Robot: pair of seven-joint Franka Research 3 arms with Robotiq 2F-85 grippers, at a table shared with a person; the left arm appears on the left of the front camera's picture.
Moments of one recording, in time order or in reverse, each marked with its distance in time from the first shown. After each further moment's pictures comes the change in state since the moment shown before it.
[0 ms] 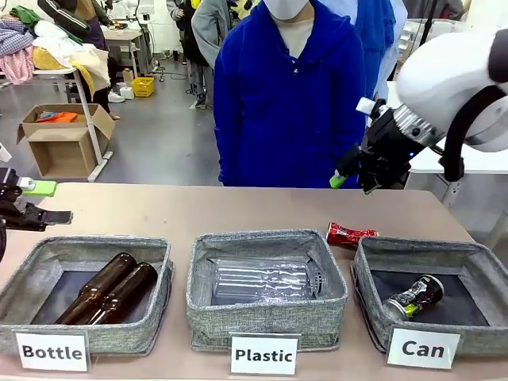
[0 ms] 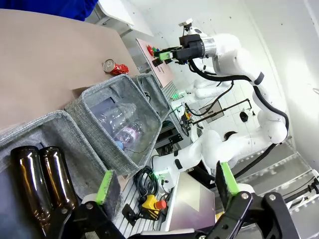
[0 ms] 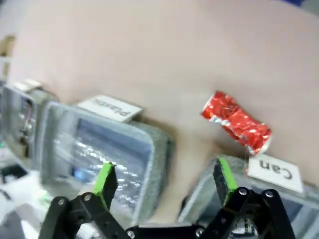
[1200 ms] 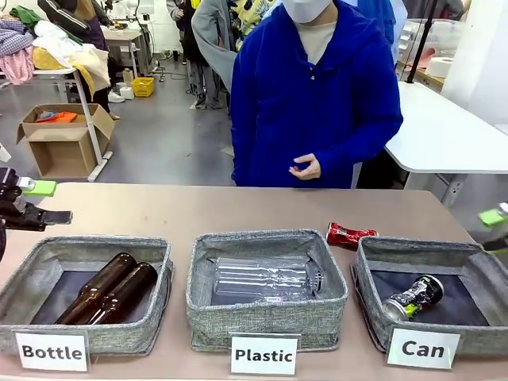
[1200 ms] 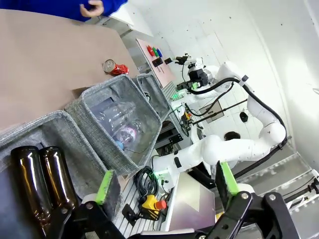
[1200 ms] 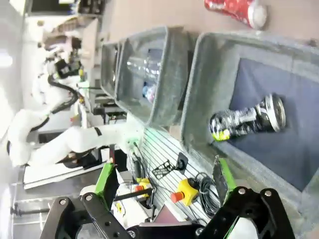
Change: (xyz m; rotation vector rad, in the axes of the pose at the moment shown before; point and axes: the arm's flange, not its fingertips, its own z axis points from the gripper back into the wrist) left arm 0.000 0.000 0.000 0.000 -0.001 0.000; right arm -0.178 -0.188 0.090 0.630 0.019 -0.239
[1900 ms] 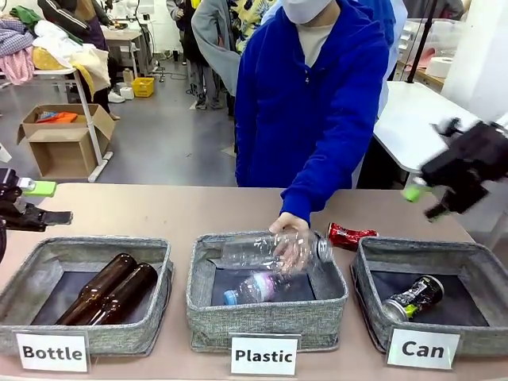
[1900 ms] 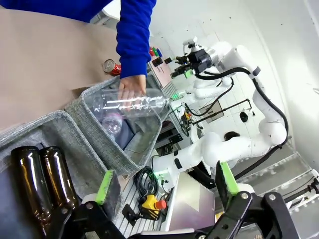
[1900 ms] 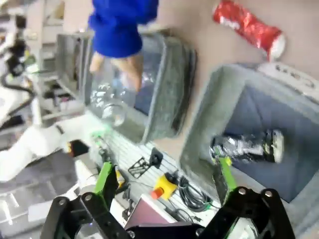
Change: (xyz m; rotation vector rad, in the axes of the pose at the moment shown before) left arm 0.000 0.000 0.000 0.000 0.000 -0.001; right arm 0.068 0.071 -0.055 -0.243 0.163 0.064
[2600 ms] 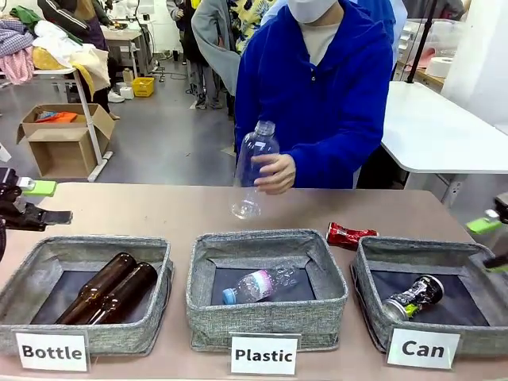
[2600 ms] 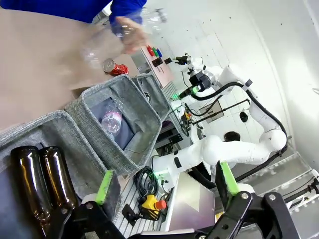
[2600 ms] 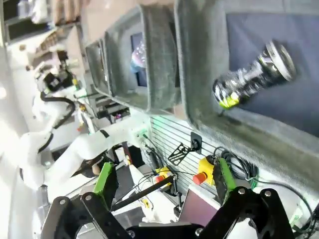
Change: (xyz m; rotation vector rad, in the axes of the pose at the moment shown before) left arm 0.000 0.000 0.000 -0.001 0.000 0.001; right arm -0.090 -0.053 0.008 0.199 -0.048 -0.307
